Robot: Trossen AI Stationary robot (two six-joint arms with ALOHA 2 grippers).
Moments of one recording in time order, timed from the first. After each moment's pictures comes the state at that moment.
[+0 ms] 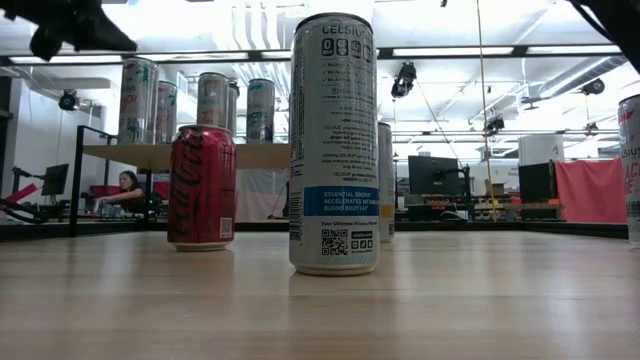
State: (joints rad) left arm -0.41 0.33 0.65 -0.68 -1.32 -0.48; right arm 0.01 2.10 2.35 -0.53 0.36 -0.22
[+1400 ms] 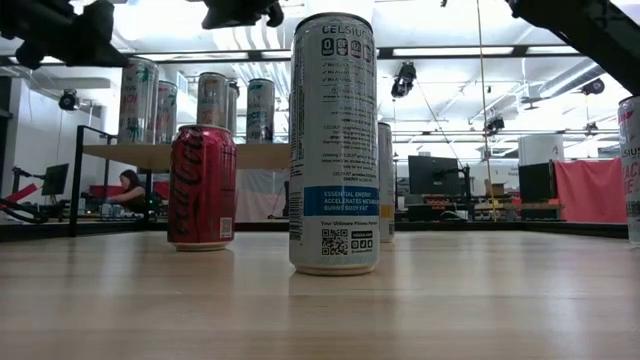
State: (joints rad) left arm -0.41 0.35 0.57 -0.78 -1.52 -0.59; right arm -0.08 2.25 2.35 -0.30 0.34 -0.33
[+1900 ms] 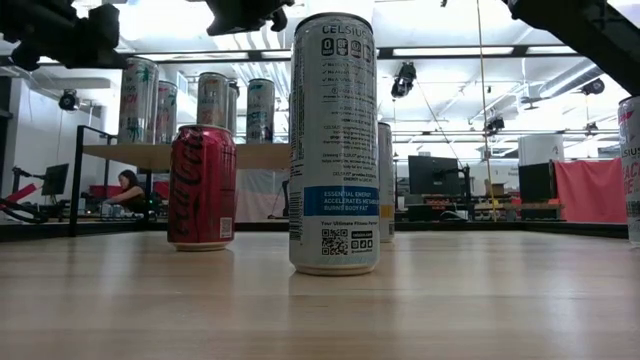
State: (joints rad) left arm -0.37 0.38 0.54 -0.74 -1.57 -0.62; right arm -0.11 2.25 2.35 -0.32 0.34 -0.33
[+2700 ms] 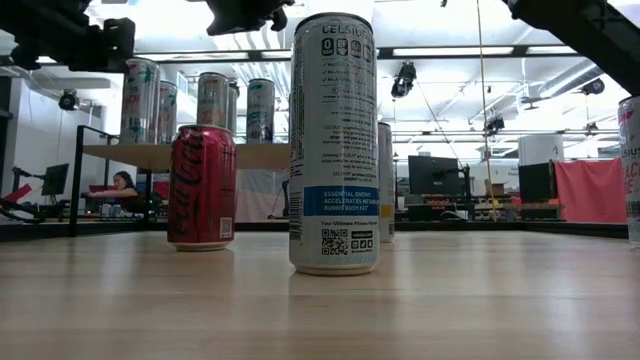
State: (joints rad) left arm -0.23 0.47 0.54 -0.70 -1.57 -0.63; right arm -0.11 2.25 2.35 -0.32 0.34 -0.34
